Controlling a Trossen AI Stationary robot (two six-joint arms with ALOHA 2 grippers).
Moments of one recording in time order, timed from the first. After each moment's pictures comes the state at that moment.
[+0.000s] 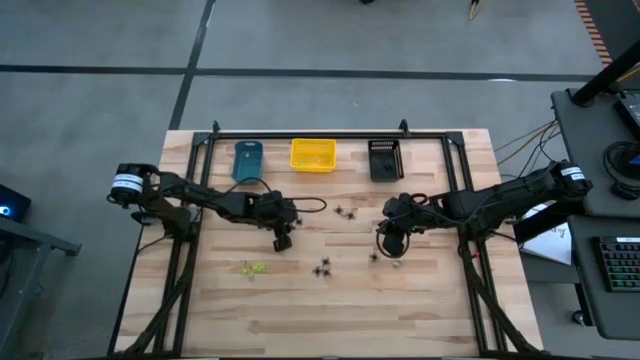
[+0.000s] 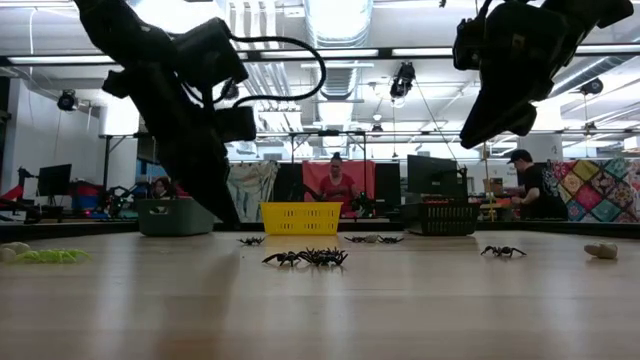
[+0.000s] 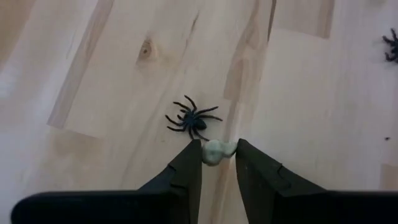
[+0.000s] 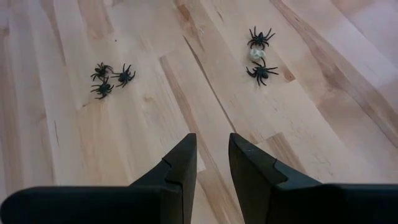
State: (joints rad) left arm 0.00 1.54 0.69 -0.14 -0.12 -0.22; right arm 0.16 1.16 0.70 -0.40 0.16 0.58
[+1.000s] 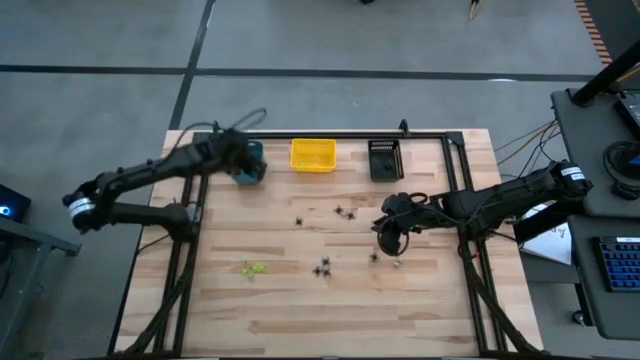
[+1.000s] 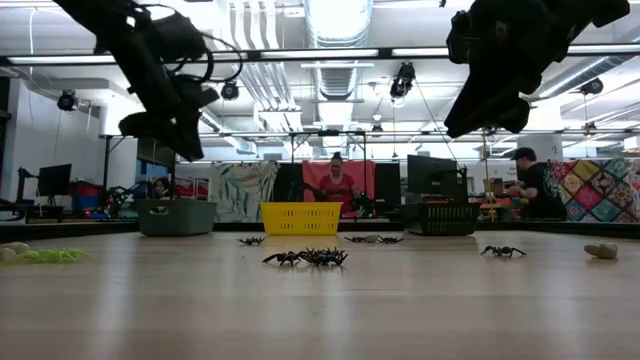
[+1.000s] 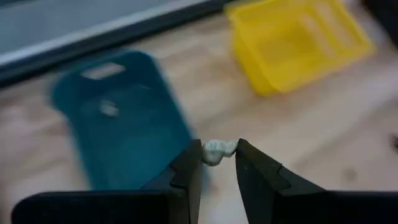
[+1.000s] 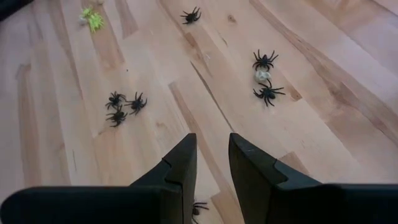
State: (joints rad) left arm 0.63 1.11 0.79 -0.59 -0.19 -0.46; right arm 0.16 1.16 0.70 -0.32 0.19 0.64
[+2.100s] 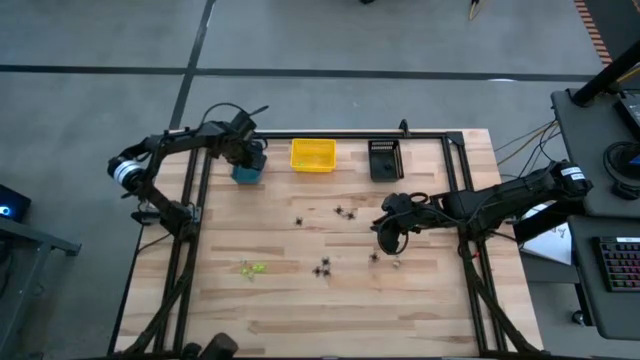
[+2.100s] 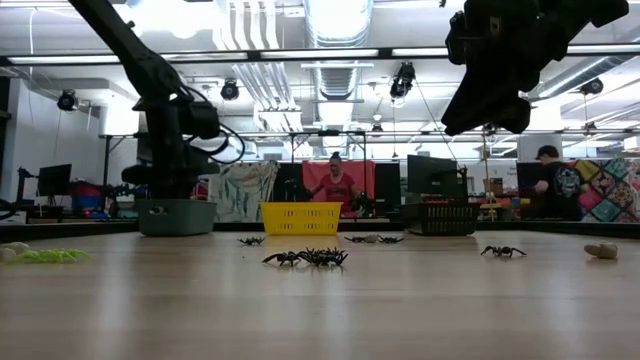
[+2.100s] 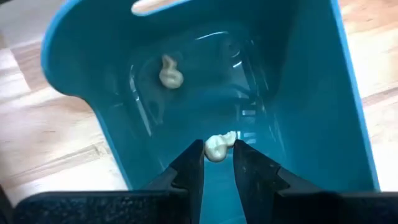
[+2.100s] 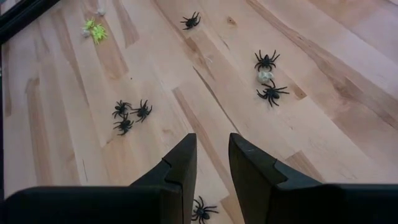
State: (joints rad) left arm 0.92 1.57 0.89 -0.63 -0.02 -0.29; right arm 0.16 1.16 0.70 -0.31 0.19 0.70
